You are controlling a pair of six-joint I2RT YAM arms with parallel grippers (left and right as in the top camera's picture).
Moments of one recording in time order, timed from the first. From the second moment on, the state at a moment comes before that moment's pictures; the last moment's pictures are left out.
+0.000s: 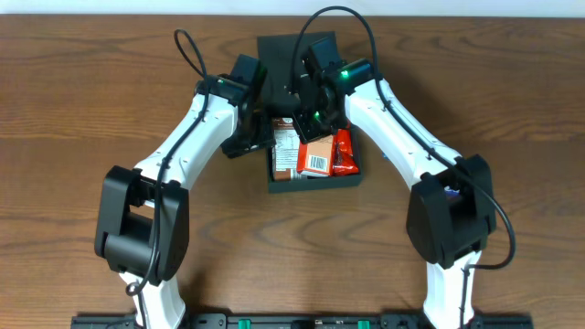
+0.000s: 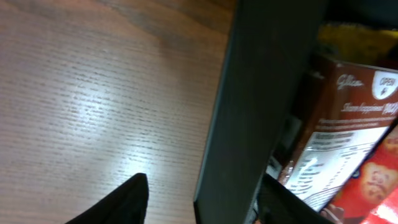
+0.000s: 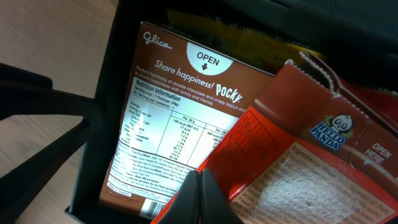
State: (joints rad) left arm -0.36 1.94 1.50 -0.98 0.13 -0.62; right arm 0.48 2.10 1.79 -1.03 -0.27 0.06
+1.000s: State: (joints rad) left arm -0.37 1.96 1.50 -0.94 0.16 -0.64; right arm 0.48 2.10 1.79 -1.03 -0.26 0.06
